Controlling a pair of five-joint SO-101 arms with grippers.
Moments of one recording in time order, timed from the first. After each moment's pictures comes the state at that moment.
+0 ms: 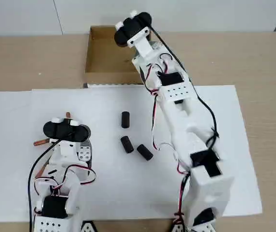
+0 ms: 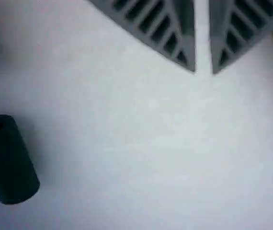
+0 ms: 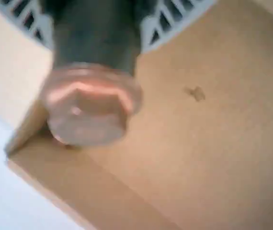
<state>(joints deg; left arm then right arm) 2.1 -102.9 96.6 49.4 1.8 -19.2 20.8 -9.1 21.8 24.5</state>
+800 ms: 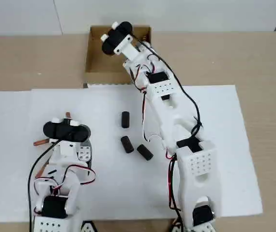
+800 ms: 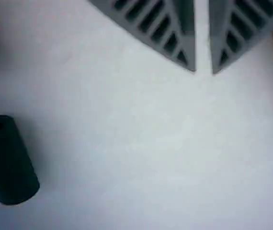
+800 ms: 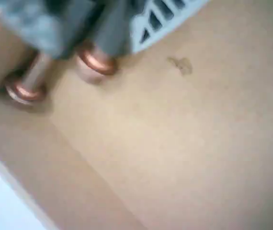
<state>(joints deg) 2.1 -102.9 96.6 49.4 1.8 -20.9 37.8 -23.3 20.0 32.1</state>
